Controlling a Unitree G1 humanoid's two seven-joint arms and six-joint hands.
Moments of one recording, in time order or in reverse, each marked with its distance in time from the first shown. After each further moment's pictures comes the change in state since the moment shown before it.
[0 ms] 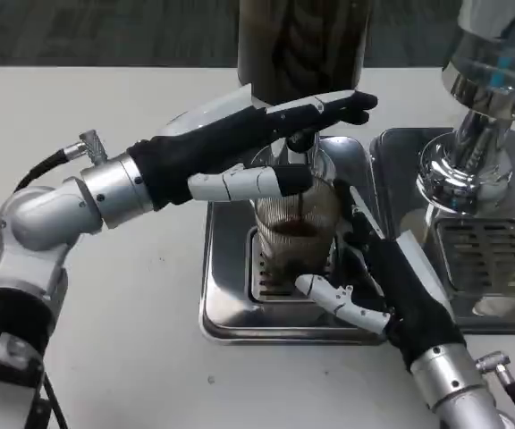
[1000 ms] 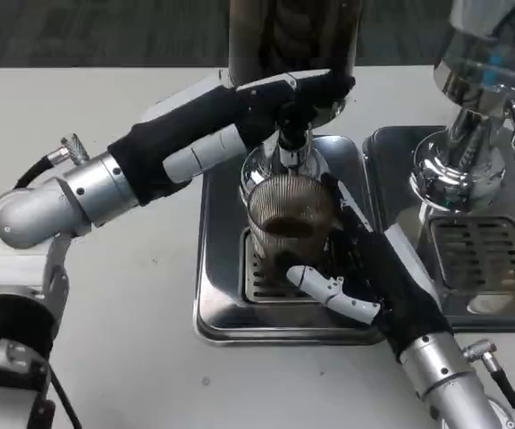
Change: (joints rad) left arm 0.023 -0.033 0.138 -0.028 -0.176 0.176 -0.141; right arm -0.068 0.019 -0.006 0.099 0.031 -0.027 0.029
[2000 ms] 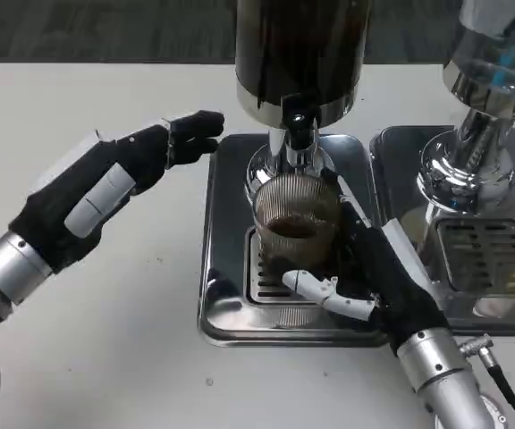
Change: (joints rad) left arm 0.272 0.076 0.172 -0.069 -0.026 0.033 0.080; right arm -0.027 0.002 0.005 0.040 -0.083 -0.025 -0.072
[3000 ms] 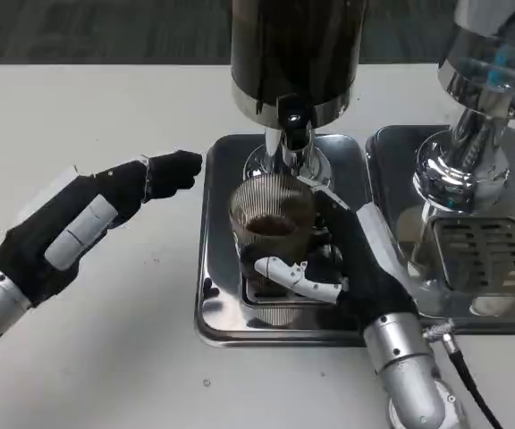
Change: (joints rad) left arm 0.117 0.033 0.005 -0.083 0.010 0.040 0.036; right arm -0.086 0.062 0.086 0.069 -0.117 0.080 -0.176
